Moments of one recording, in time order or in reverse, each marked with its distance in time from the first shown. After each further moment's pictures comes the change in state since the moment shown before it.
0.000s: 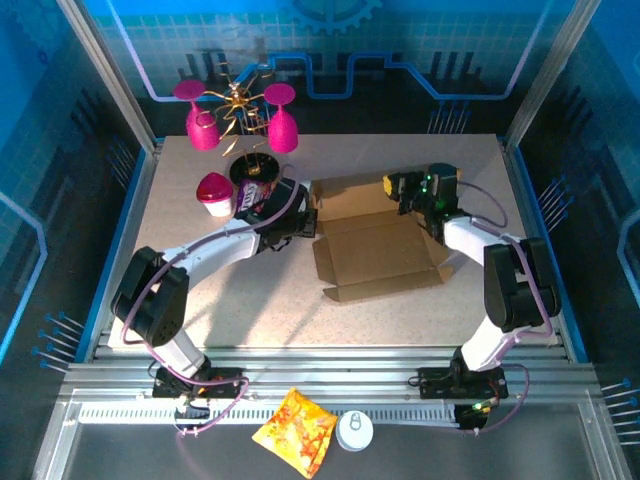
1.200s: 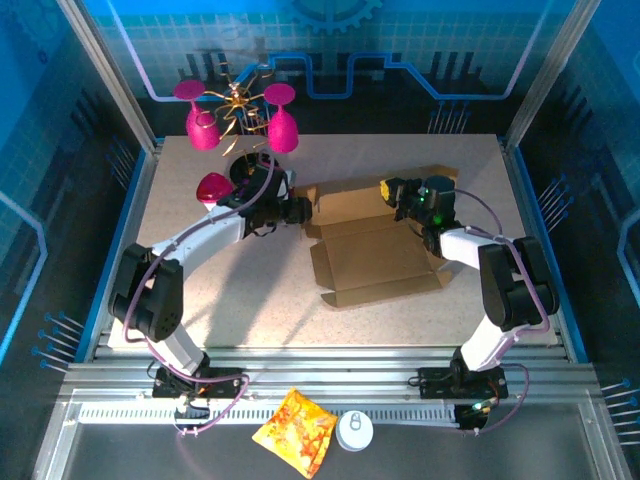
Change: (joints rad) left arm 0.151 0.016 0.072 -0.085 0.172 -0.005; right arm 0.015 0.012 -0.098 0.208 0.003 0.028
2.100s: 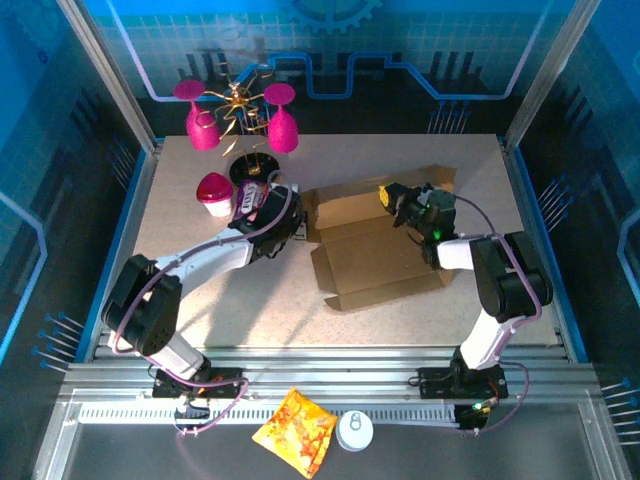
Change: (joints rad) left arm -0.142 -0.084 -0.185 0.163 -0.285 -0.056; right arm -0.001 0.063 -0.120 0.320 -0.042 0.000
